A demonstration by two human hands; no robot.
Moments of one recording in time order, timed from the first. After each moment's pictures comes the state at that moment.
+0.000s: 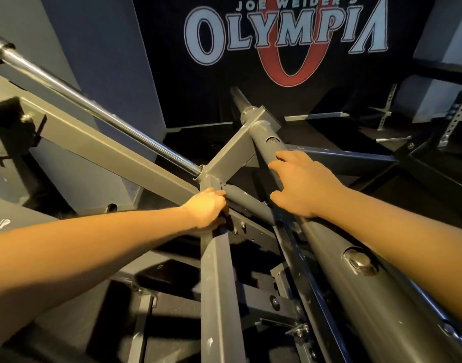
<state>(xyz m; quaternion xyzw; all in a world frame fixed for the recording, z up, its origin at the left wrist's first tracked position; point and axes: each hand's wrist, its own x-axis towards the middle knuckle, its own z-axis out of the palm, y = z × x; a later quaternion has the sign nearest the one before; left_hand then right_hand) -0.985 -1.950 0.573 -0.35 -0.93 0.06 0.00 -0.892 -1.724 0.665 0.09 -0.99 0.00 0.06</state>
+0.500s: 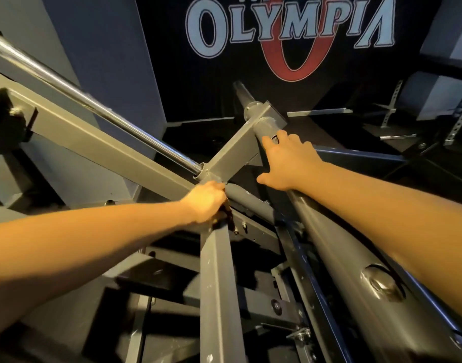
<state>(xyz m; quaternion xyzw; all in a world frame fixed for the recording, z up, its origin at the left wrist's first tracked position) -1.025 -1.956 0.552 -0.37 -0.93 0.07 0.04 -0.966 -1.743 0.663 0.06 -1.00 -0.06 0.05</state>
